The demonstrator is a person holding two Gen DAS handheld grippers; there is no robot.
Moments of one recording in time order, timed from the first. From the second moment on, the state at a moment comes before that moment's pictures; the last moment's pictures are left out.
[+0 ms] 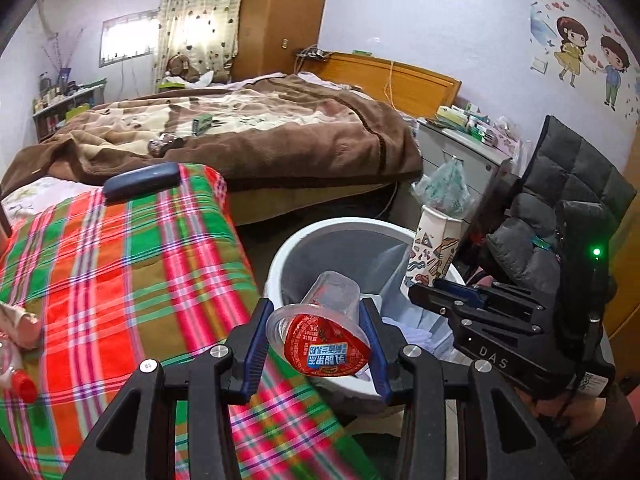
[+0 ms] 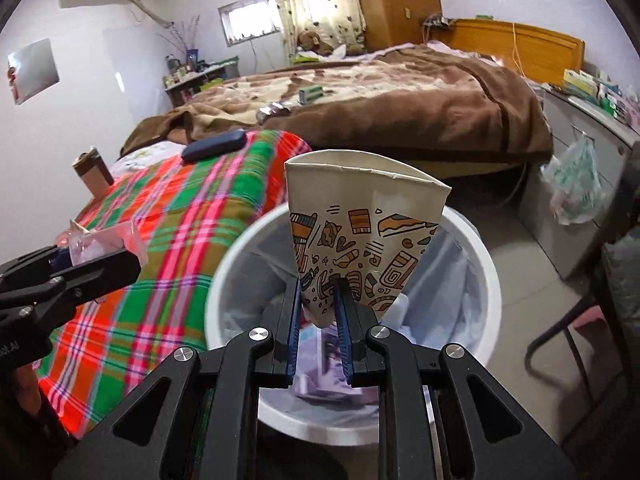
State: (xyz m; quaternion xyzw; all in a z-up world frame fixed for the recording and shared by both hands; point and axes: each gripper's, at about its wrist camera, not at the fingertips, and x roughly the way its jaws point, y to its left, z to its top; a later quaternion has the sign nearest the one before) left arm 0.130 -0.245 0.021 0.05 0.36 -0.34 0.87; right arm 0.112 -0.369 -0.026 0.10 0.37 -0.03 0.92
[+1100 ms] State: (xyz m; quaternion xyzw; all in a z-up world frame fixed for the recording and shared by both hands) left arm 0.128 -0.240 0.014 0.05 0.38 -0.32 0.87; right arm 0.098 -0.379 -0.032 0.11 0.38 -0.06 0.92
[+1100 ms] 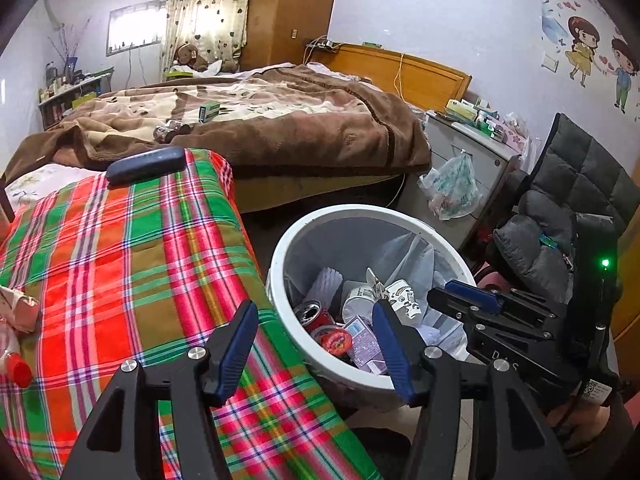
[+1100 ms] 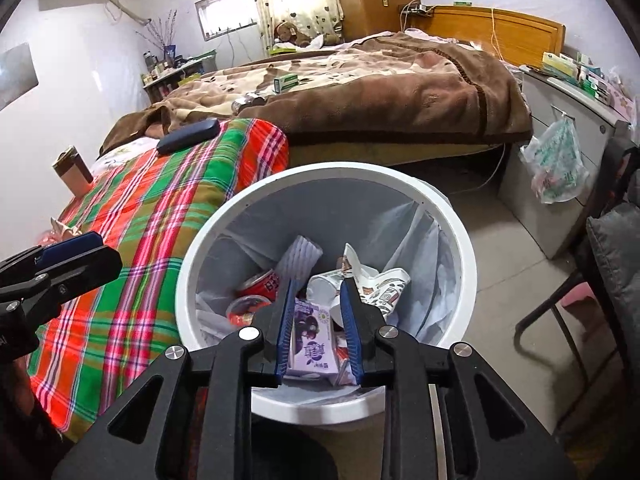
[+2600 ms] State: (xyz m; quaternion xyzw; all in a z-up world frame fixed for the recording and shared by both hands) left arm 0.153 0.050 0.007 -0.10 0.37 -0.03 0.92; right arm 0.154 -0.213 -0.013 0.04 0.36 0.12 0.92
